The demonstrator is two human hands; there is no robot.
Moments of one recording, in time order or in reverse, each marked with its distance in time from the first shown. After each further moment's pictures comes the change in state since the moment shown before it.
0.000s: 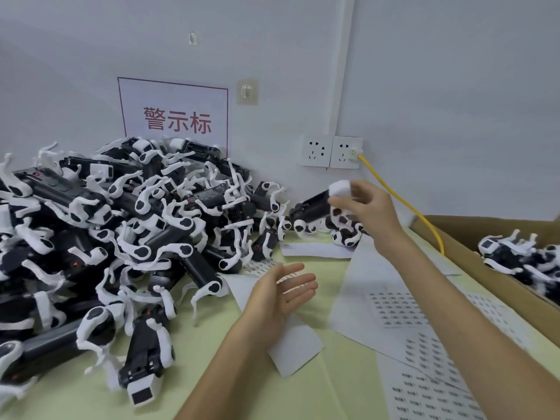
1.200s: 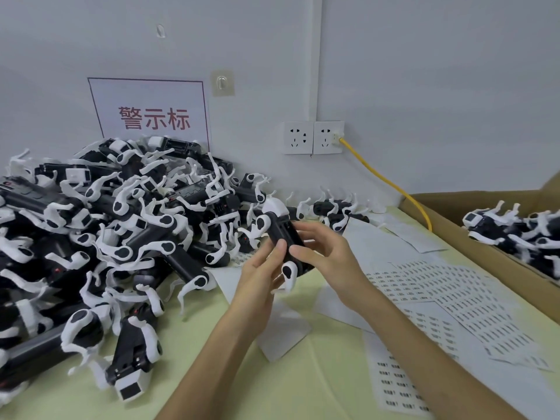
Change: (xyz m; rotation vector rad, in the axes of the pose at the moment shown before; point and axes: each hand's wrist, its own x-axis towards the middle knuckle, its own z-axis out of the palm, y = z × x) left_hand -0.012 -0.004 0.007 0.340 -0.209 0.334; right_hand -0.094 0.034 0.034 0.208 -0.197 0.038
